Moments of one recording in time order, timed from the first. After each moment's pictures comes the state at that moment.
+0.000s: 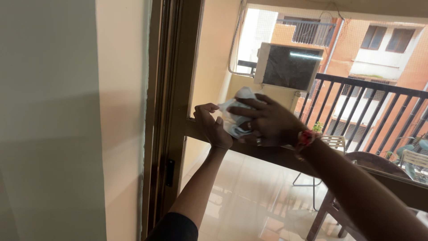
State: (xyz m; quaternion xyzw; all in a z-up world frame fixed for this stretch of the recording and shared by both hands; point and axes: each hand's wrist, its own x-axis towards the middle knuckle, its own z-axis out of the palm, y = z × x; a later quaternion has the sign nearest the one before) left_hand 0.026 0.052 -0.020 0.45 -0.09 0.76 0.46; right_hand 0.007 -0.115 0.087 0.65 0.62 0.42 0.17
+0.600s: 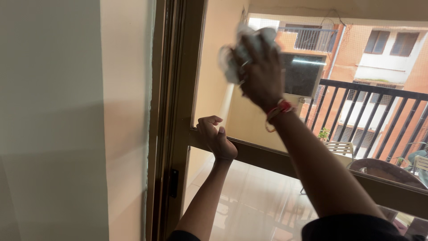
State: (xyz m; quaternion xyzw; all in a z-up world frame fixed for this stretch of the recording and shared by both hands) left_hand 0.026 0.052 -0.024 0.46 -0.10 0.78 0.42; right_hand 0.052 -0.042 0.156 0.57 0.35 0.75 0.02
